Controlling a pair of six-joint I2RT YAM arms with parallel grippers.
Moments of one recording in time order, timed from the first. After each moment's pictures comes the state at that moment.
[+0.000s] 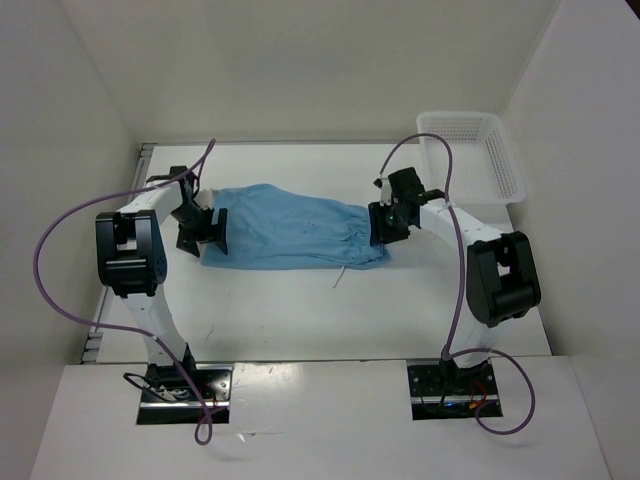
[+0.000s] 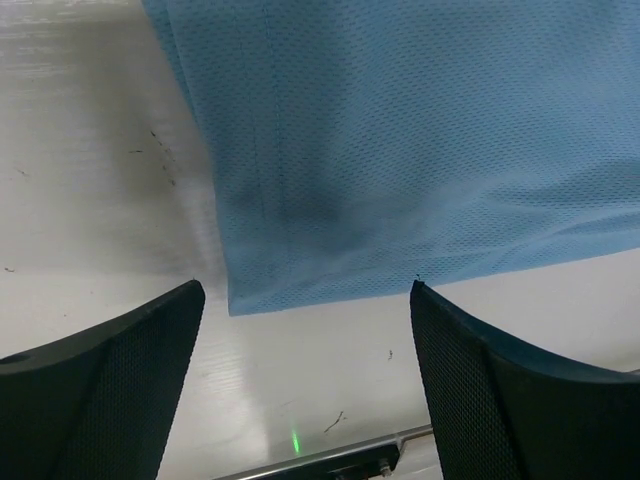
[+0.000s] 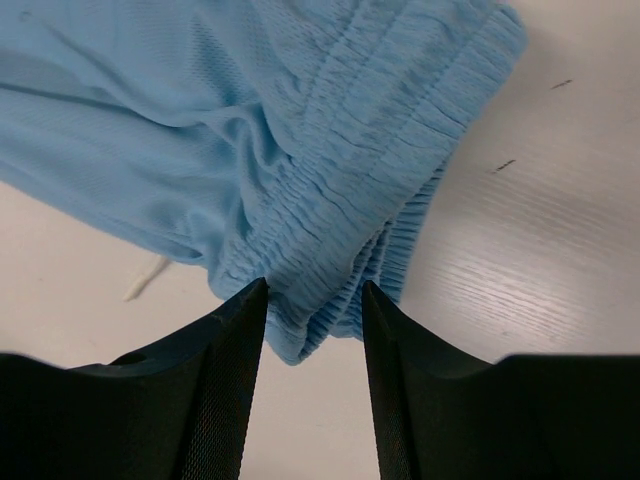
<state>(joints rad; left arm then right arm) 0.11 1.97 1.42 -0.94 0.24 0.07 0.29 1.70 1.17 -0.55 -0.19 0.11</state>
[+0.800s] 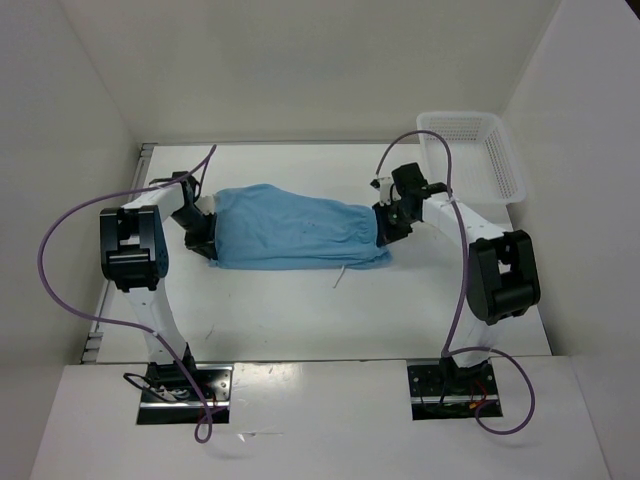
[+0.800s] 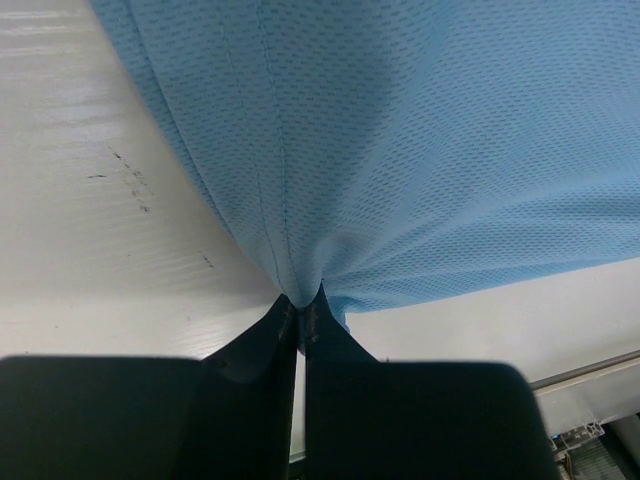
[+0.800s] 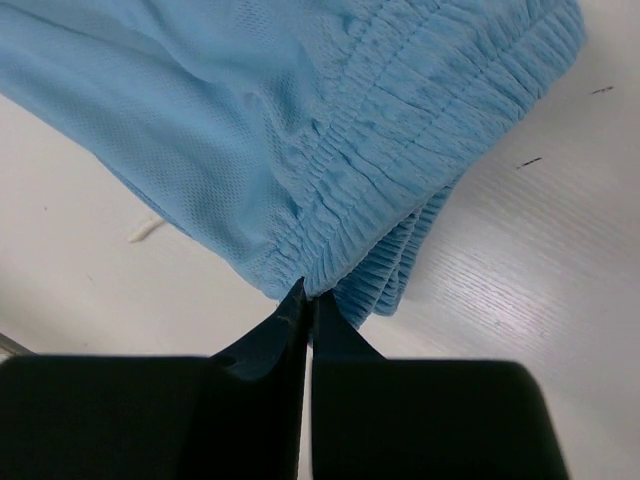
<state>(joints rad) 0.11 2.03 1.42 -0.94 0.28 0.07 0.26 1.71 1.22 -0.65 -0.30 -0.03</state>
